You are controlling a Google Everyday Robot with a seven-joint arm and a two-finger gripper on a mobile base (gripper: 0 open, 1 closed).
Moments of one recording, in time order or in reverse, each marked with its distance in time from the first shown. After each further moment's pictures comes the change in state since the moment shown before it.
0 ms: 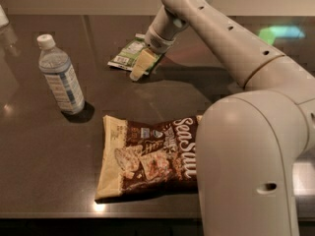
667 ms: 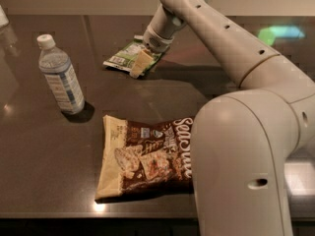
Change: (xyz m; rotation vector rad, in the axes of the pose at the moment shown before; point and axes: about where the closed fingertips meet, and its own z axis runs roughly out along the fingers) arm 0.001 0.001 0.003 -0.020 0.023 -0.002
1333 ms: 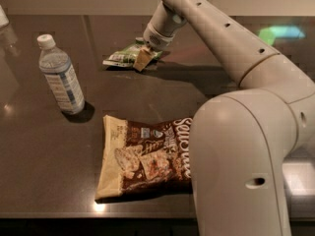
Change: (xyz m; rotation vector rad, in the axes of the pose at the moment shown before) arm -0.003 0.000 -0.008 -0.003 -0.002 0.000
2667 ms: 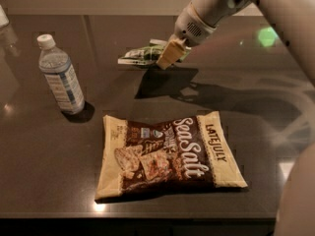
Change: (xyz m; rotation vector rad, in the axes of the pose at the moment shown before) arm 0.043 0.087 -0.129 -0.108 -0.096 -0.002
